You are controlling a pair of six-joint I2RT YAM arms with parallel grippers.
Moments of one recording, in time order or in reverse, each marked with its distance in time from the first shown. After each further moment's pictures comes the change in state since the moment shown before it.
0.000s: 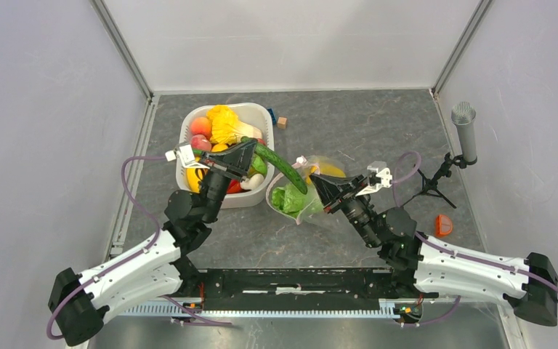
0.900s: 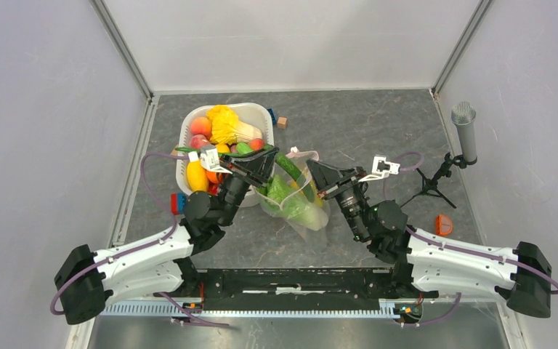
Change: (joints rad) left arm -0.138 0.149 0.006 0.115 -0.053 0.127; right arm 0.000 0.147 0.087 0.115 0.176 0.359
